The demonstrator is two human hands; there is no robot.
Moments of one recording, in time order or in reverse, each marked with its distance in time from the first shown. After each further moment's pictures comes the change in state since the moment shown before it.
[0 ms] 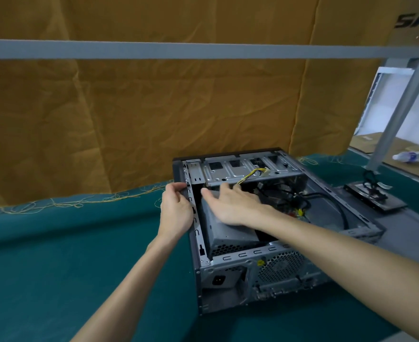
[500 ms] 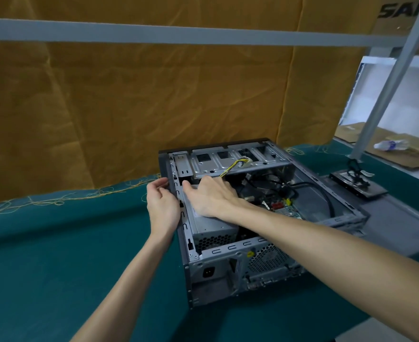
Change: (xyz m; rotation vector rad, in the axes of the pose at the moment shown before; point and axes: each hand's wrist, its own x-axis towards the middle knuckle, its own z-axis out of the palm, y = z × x) left_hand -0.003 -0.004 0.013 -0.204 0.145 -0.091; right_hand 0.012 -0.018 0.017 0.196 0.225 0.015
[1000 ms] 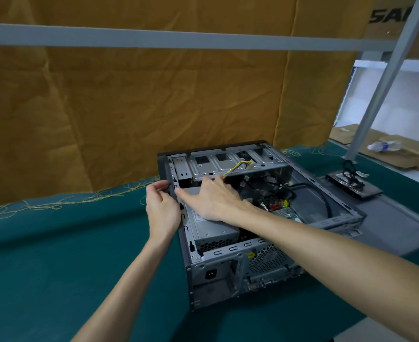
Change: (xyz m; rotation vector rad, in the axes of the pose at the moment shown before) left_hand -0.003 0.000 -0.003 -0.013 -0.031 0.019; right_hand -0.005 0.002 -0.005 -0.056 -0.051 0.020
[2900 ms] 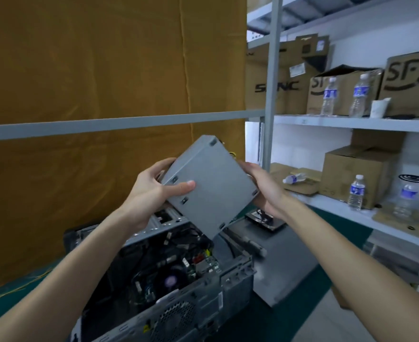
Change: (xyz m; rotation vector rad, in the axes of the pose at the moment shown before) left_hand -0.033 0.197 0.115 -0.203 -0.840 0.232; right_hand -0.043 0.228 -0.229 1.236 0.187 -0.047
